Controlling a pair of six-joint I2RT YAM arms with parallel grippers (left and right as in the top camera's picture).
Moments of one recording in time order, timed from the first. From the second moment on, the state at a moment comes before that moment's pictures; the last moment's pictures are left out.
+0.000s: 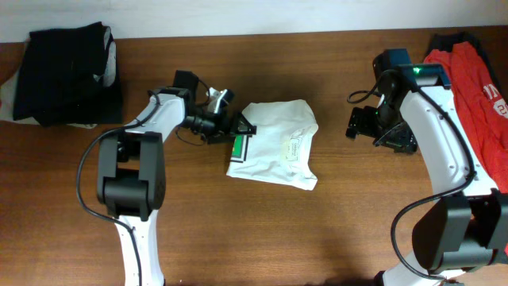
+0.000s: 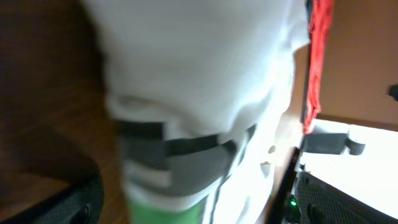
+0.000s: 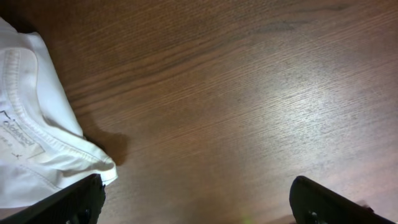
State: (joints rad) left arm -0.16 2.29 1.61 -0.79 0.95 0.03; right arm 0.02 1.79 1.61 -1.38 0.06 0.41
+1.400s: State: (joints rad) left arm 0.23 2.39 2.38 -1.12 0.08 0.18; right arm 0.02 1.79 1.38 -1.28 0.01 0.39
